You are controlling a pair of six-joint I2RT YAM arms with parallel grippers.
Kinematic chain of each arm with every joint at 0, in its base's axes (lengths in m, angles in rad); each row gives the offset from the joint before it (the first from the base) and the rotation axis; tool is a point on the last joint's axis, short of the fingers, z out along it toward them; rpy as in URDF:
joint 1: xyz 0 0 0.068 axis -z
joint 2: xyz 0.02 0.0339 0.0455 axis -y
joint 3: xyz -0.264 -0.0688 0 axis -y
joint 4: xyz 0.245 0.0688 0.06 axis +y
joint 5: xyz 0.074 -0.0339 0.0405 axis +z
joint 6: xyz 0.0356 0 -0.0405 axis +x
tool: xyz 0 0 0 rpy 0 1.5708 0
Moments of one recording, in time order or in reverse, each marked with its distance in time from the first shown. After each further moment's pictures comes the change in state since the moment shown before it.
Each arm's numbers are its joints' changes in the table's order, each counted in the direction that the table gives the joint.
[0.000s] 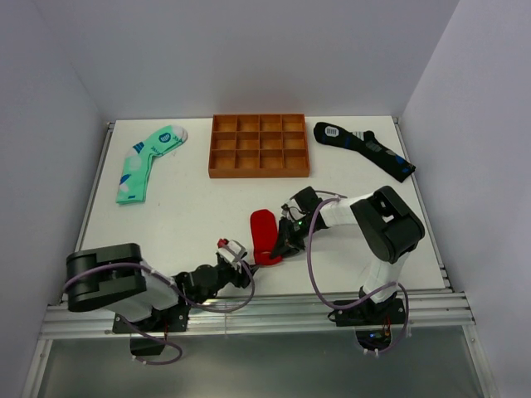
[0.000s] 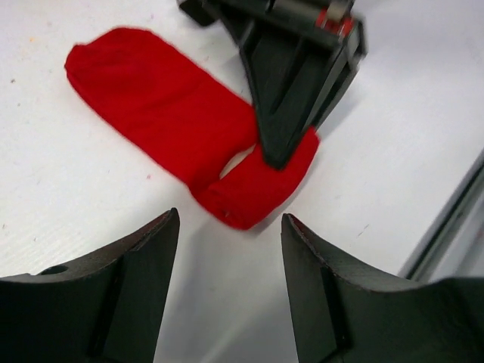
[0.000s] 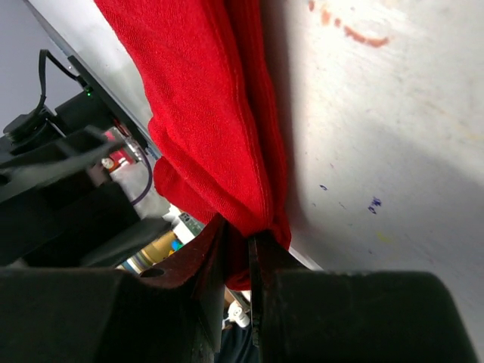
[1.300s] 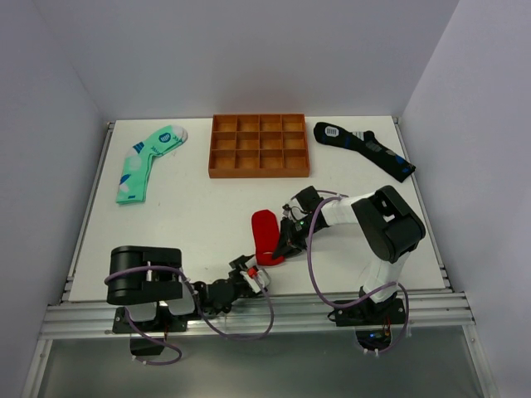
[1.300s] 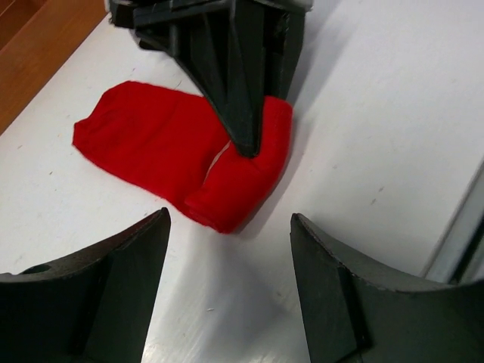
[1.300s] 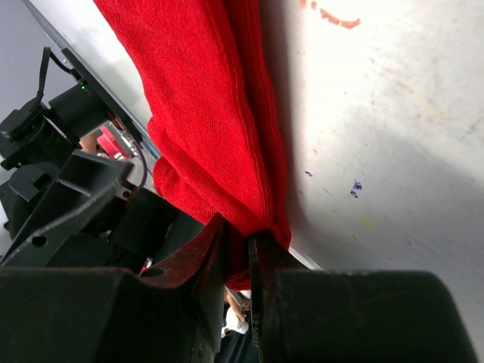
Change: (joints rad) left arm 0.190 -0.293 0.085 -0.171 0.175 0.500; right arm 0.019 0.000 0.005 0.042 0.009 -0.051
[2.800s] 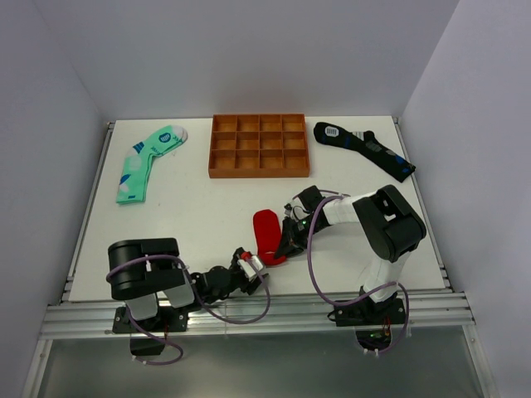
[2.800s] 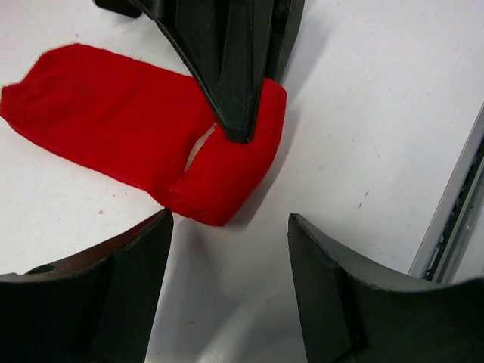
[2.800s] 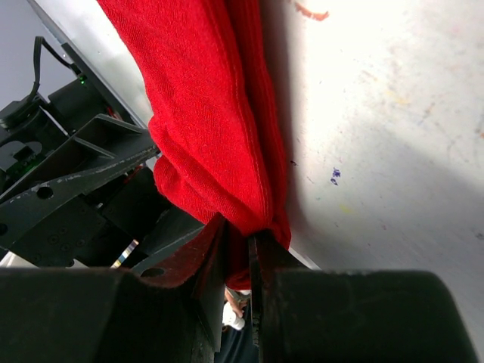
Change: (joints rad) left arm -0.162 -0.002 -0.013 0.011 -0.291 -0.204; right arm 0.026 -0.010 -0.002 0.020 0.015 -0.045
